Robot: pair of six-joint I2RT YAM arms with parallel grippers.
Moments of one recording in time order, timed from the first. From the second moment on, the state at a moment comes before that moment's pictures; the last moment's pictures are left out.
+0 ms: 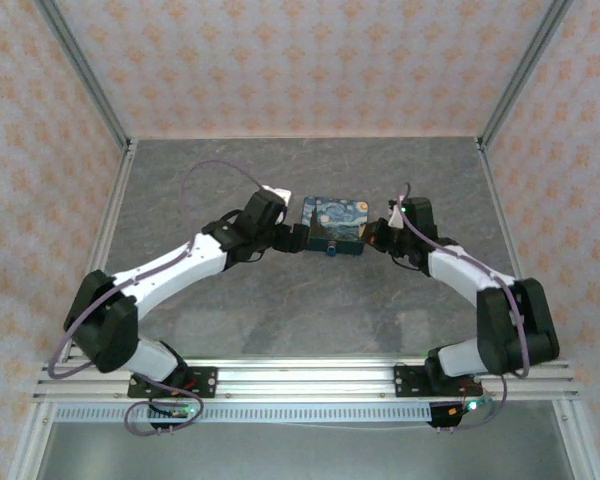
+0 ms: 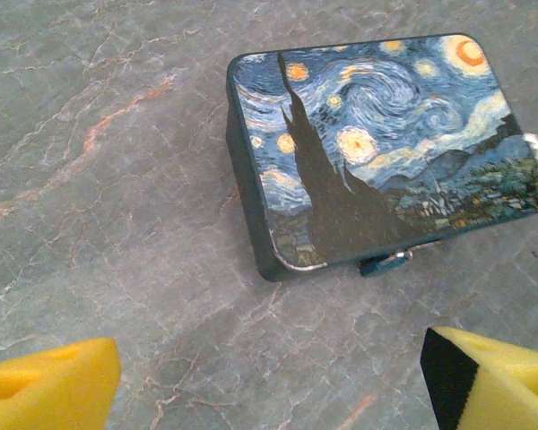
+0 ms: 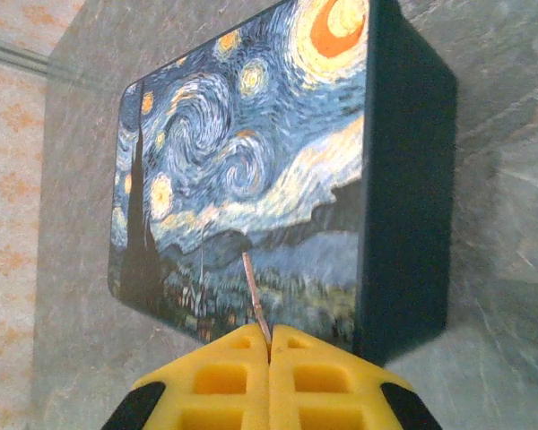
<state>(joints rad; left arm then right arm) -0.63 1.45 1.04 -0.36 -0.10 -0.37 0.22 1.43 0.72 -0.02 -0.49 0.67</state>
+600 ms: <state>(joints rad) -0.63 1.34 0.84 -0.20 -0.04 -0.48 0.22 1.63 0.84 0.09 -0.54 0.64</state>
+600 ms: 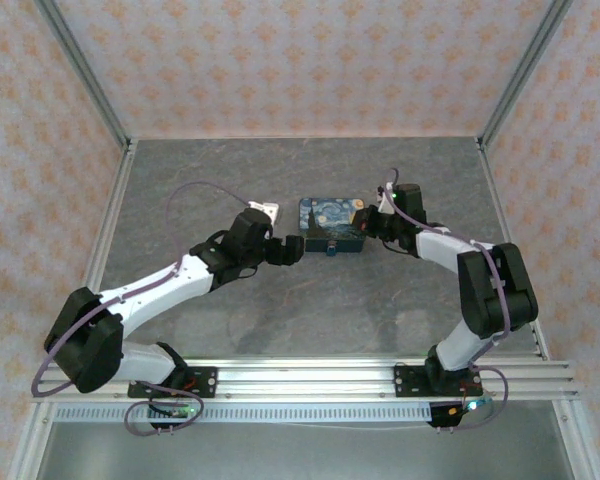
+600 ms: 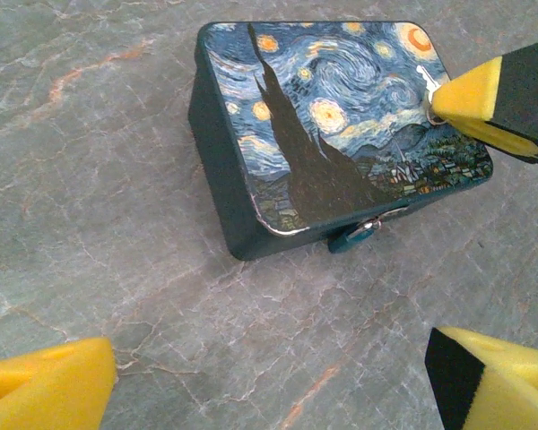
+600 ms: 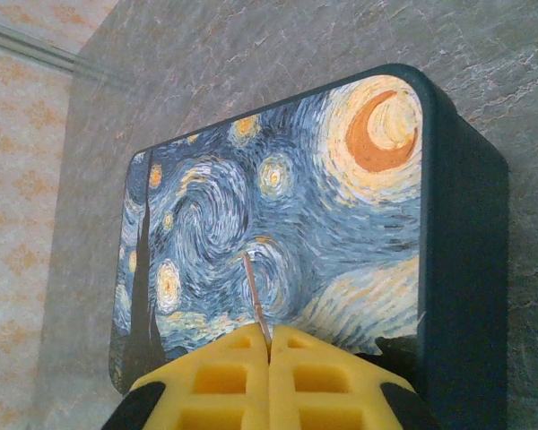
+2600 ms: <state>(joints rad) -0.63 1.73 0.79 0.23 0.16 -0.37 0.39 1.75 0.88 0.31 -0.51 0.79</state>
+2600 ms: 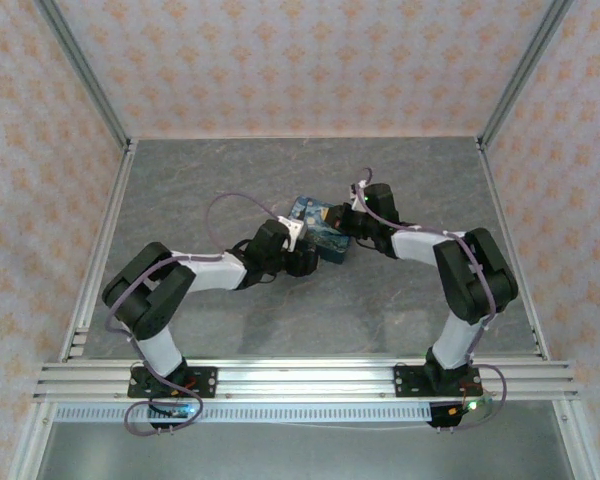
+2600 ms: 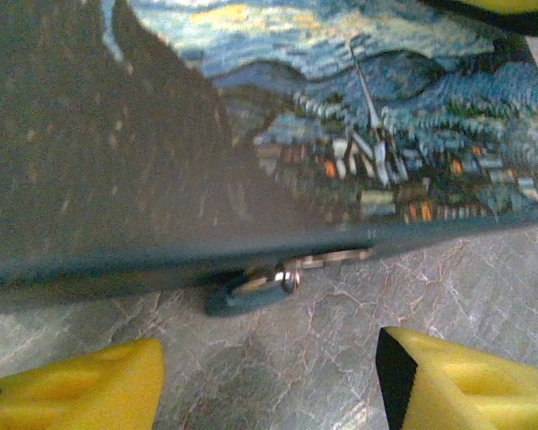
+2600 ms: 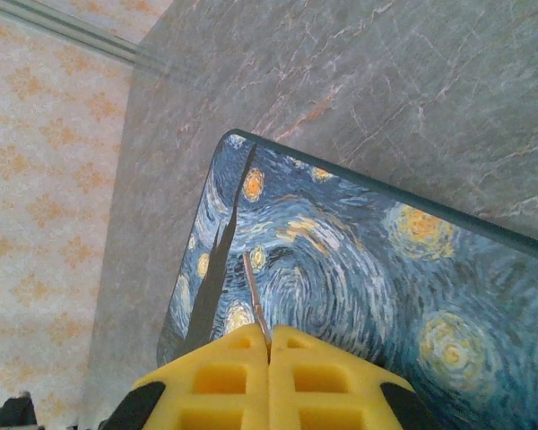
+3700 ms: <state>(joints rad) -0.65 1.84 0.83 0.28 0.15 -0.33 0.40 1.73 0.87 0.30 -0.49 0.80</state>
